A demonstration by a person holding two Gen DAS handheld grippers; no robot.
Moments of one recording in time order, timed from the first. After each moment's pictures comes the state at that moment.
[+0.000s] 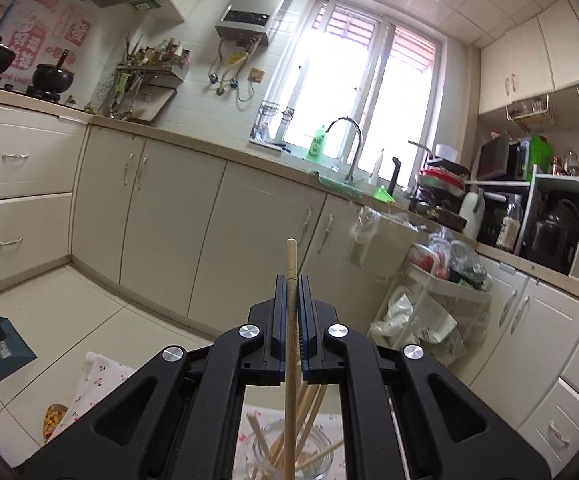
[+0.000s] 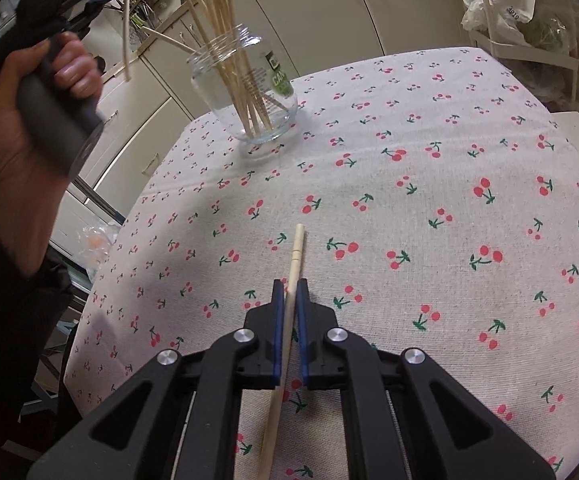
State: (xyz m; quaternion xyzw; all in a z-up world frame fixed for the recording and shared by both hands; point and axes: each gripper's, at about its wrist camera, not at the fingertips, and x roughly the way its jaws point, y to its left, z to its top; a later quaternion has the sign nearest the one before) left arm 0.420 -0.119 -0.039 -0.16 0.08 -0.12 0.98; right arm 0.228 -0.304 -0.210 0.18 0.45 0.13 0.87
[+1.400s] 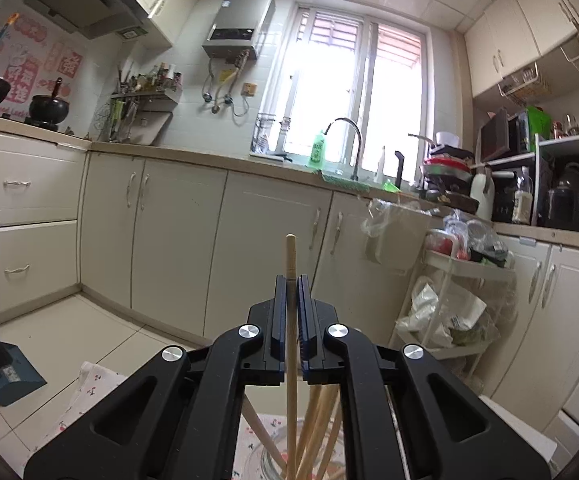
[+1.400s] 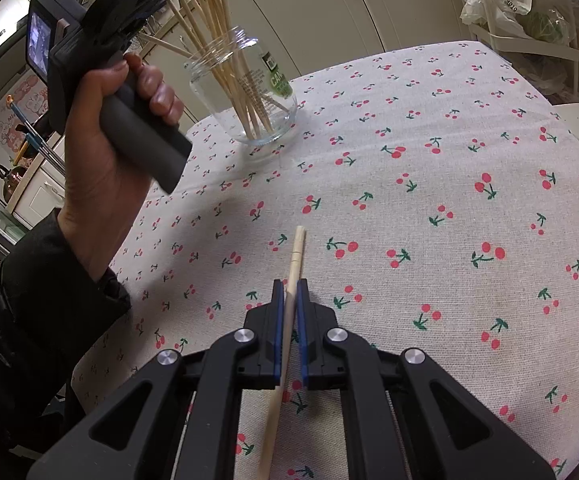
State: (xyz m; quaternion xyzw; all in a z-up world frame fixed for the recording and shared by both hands) left arm 0.431 -0.154 -0.097 -0.09 0.05 -0.10 0.99; right arm 0.229 -0.308 -0.211 0.19 0.45 0.14 0.86
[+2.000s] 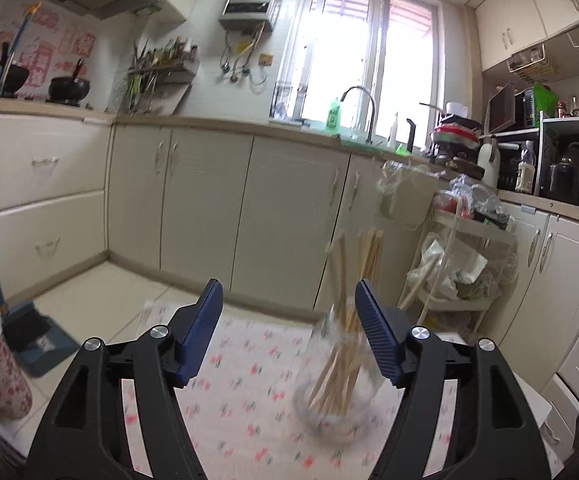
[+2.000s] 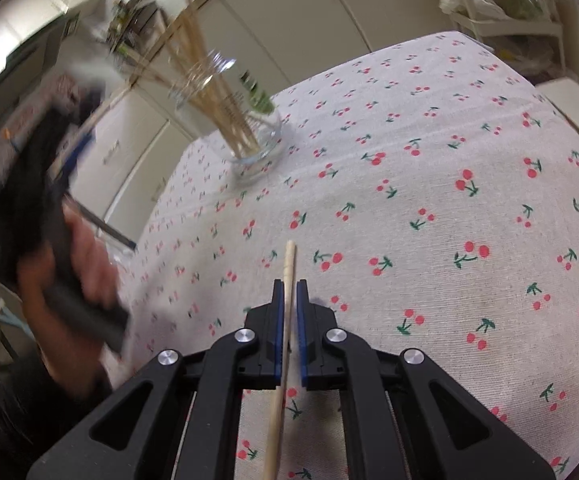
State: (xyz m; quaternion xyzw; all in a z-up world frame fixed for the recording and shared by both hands) left arm 0.337 -0.092 -0.130 -0.09 0.13 -0.08 0.98; right arm 0.228 -0.324 -0.212 0.26 0.43 0.13 0.86
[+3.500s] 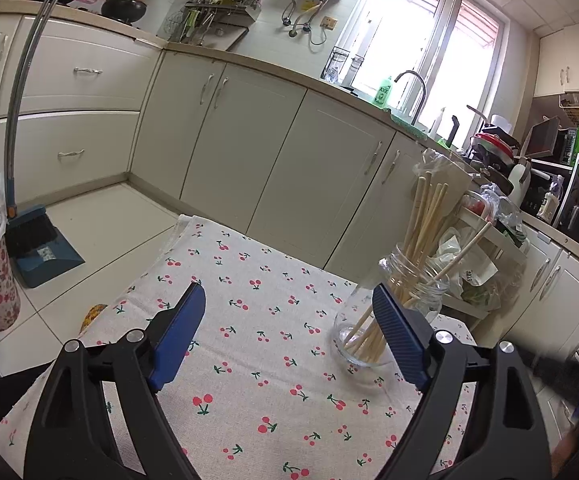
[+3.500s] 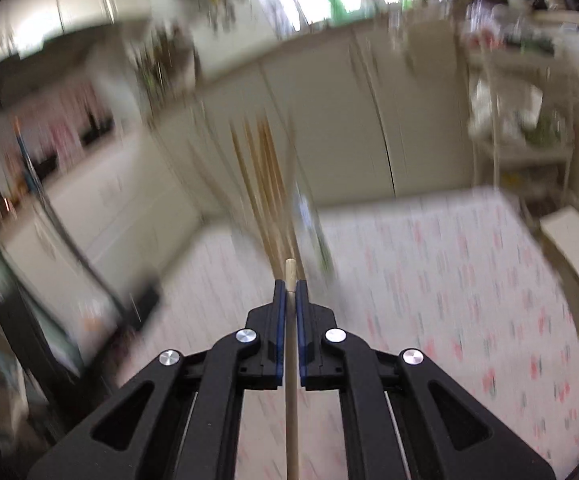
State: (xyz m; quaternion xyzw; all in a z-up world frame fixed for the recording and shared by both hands) left arm 0.339 -0.040 -0.184 -0.19 0.20 -0.05 0.96; right arm 0.282 -0.279 -0.109 0.16 0.26 0.09 0.95
